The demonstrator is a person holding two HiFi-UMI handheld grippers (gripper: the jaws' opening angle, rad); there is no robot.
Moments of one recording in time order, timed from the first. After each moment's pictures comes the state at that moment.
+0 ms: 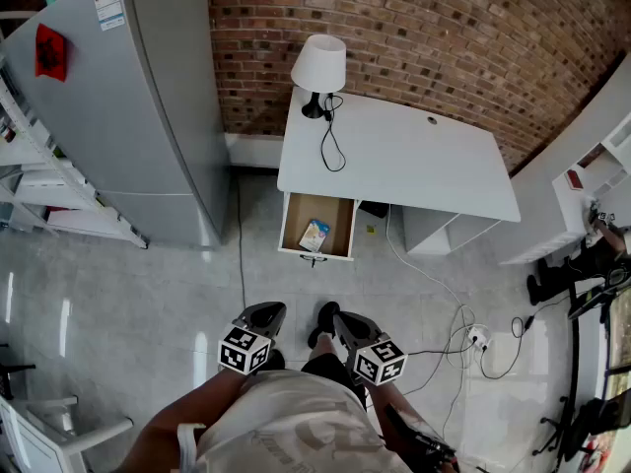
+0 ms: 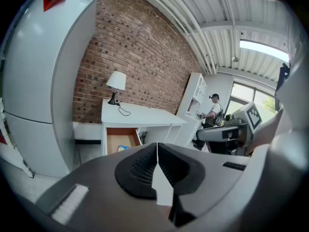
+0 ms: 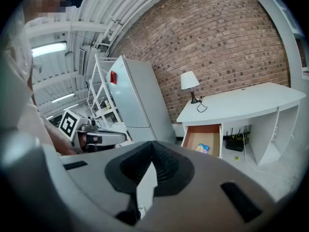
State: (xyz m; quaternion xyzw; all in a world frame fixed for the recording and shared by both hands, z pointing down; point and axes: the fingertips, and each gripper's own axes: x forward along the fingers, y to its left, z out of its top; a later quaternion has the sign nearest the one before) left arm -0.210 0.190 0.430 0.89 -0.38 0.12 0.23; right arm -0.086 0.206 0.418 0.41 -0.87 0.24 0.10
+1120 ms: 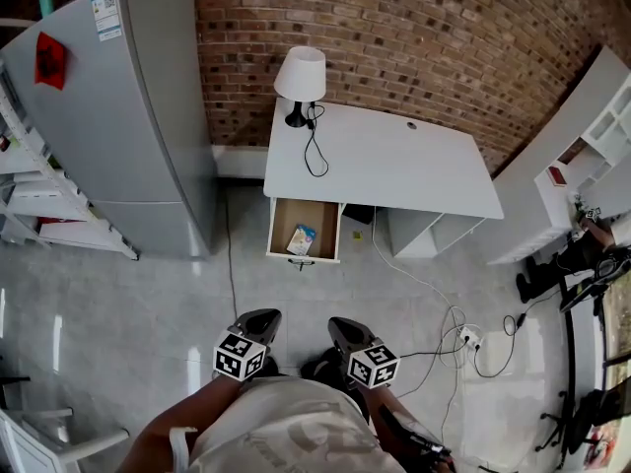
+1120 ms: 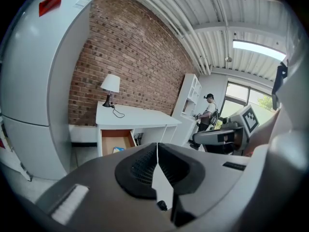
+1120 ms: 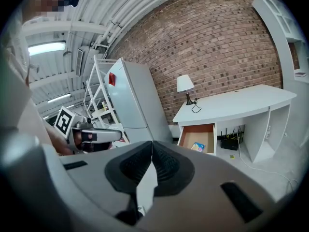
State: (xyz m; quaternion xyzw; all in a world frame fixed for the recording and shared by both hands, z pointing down) left arm -0.196 0.230 0.417 0.89 -0.38 0.12 0.22; right arm -0.069 0.243 0.419 0.43 -0.87 0.24 0.10
